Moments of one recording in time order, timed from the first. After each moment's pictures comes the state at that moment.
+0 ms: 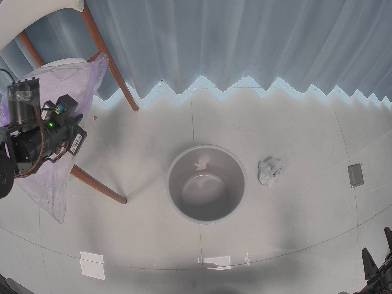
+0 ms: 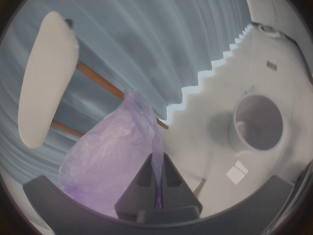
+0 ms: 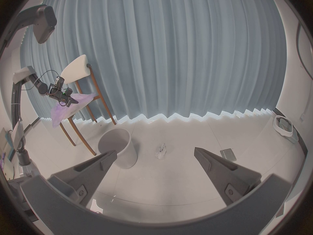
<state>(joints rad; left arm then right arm) -0.26 1.48 -0.89 -0.42 0.30 0.66 0.00 0.02 -0.02 0.00 0.01 0.00</state>
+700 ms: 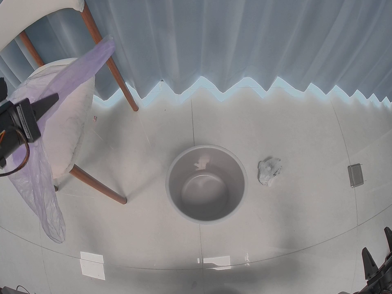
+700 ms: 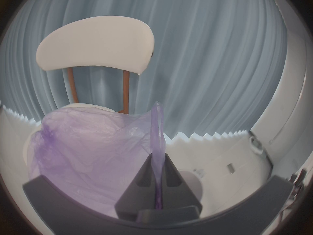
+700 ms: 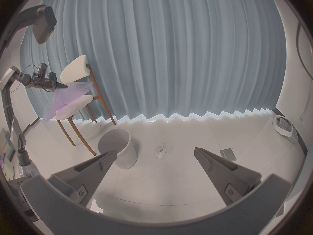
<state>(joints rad) -0.35 1.09 -0.84 -0.28 0.09 -0.15 0.00 0.02 -0.02 0.00 0.01 0.01</state>
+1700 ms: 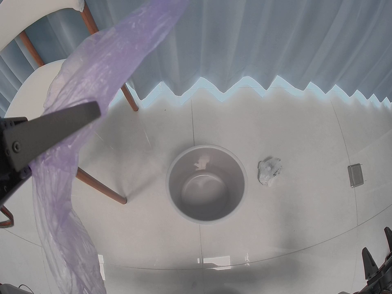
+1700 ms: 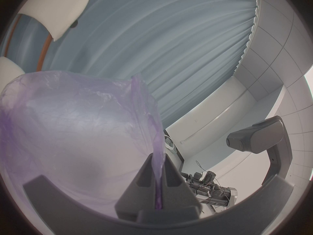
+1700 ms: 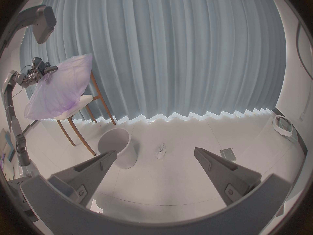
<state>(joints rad) -0.76 1.03 -0.81 -0.36 -0.33 -0.42 0.00 0.02 -0.02 0.00 0.01 0.01</state>
